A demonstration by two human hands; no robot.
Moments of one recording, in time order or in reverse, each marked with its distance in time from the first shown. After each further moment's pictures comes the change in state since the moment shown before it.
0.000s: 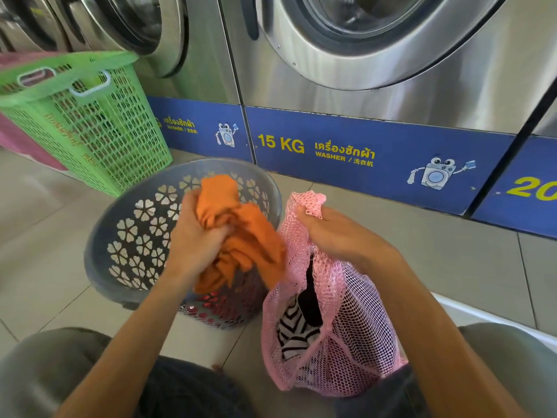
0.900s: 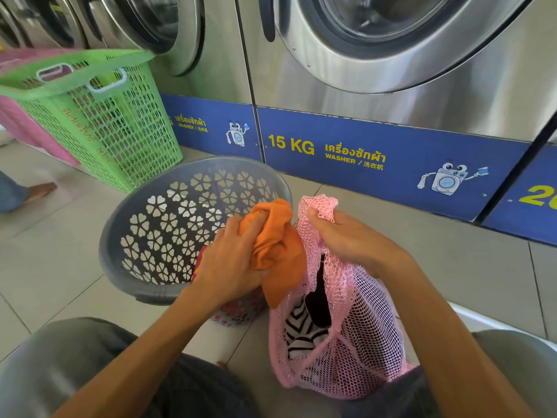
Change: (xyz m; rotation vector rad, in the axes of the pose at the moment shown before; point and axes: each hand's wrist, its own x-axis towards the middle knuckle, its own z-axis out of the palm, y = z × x) left_hand -0.023 -0.024 0.015 0.877 -0.262 0.440; right_hand 0.006 0.003 0.006 -0.060 0.010 -0.012
